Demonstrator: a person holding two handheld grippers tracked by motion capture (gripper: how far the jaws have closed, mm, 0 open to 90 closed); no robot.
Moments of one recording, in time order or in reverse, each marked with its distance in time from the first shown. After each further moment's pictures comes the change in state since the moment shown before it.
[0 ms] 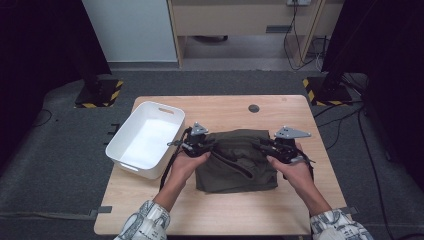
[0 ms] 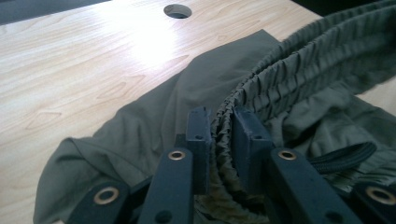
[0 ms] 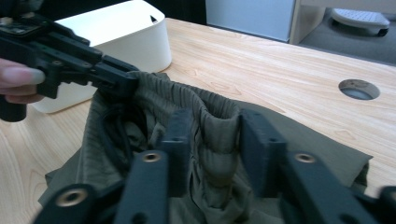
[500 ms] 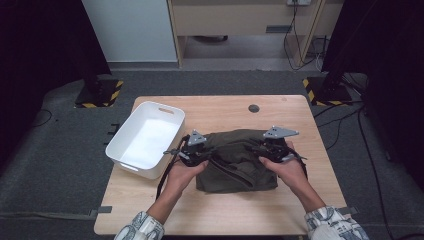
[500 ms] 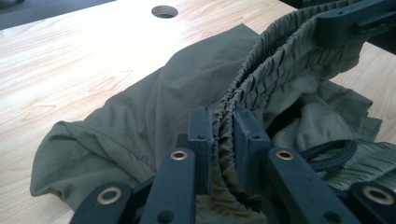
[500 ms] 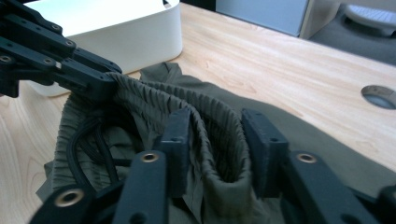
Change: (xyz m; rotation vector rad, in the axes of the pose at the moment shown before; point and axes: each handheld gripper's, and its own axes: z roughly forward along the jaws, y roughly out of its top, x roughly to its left) left arm -0.015 -0.013 -0.019 -0.012 -0.024 0.043; right arm 0.013 0.004 0.018 0.063 0.023 -0.077
